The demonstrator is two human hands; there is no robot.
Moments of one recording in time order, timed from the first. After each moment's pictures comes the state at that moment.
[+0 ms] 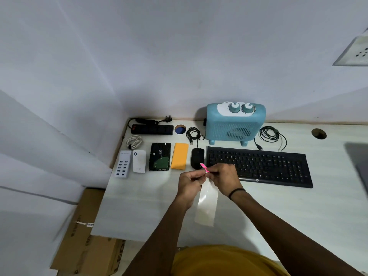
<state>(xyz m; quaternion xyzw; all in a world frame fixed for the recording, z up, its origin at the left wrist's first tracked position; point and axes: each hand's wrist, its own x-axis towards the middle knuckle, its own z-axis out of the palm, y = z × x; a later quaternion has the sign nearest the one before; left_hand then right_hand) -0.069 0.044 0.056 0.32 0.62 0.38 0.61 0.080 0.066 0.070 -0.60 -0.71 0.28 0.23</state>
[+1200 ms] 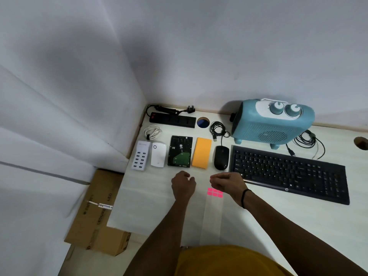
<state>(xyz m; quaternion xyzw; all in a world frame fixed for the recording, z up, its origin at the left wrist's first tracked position) -0.168 0.082 -0.010 0.38 0.84 0.16 0.35 0.006 0.095 0.043 -0.63 -0.30 0.68 0.23</state>
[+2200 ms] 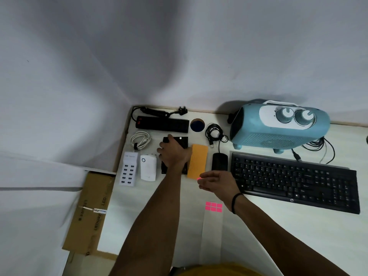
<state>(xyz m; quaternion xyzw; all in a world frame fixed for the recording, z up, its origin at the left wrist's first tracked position) -0.181 0.253 -0.005 0.44 0.86 0.05 0.26 -0.022 0.156 0.051 -0.62 -0.28 0.69 0.25</state>
